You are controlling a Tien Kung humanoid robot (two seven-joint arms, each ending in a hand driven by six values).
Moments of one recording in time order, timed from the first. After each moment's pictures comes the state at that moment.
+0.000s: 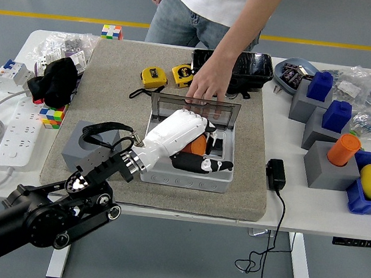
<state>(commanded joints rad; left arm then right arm) -0.54 0.09 -0.63 -1.12 1.95 0.40 -0.19 0.18 -0.14 1.49 0.18 -1.27 -0.14 -0.07</state>
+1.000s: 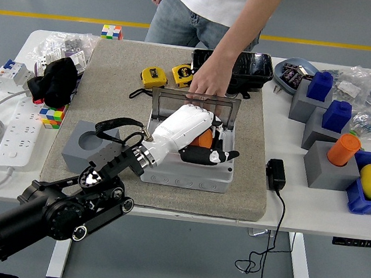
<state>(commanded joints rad) -0.58 0.00 -0.65 -1.00 1.98 0.42 -0.19 0.18 -0.14 1.48 0.18 -1.27 -0.14 -0.07</state>
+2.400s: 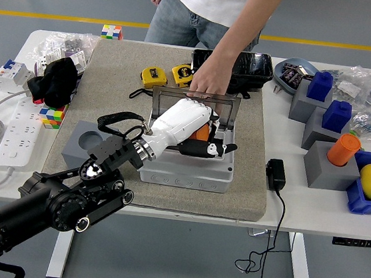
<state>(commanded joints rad) -0.63 0.00 -0.65 -0.92 2.00 0.43 -0.20 0.18 -0.14 1.48 0.18 -1.27 -0.14 -0.07</state>
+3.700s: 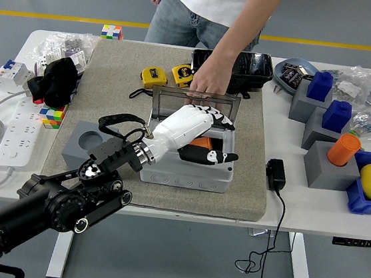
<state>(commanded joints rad) -0.61 0.00 -0.66 -0.93 1.99 0.40 -0.27 0.18 -0.14 1.47 0.18 -1.26 -0.14 -0.07</state>
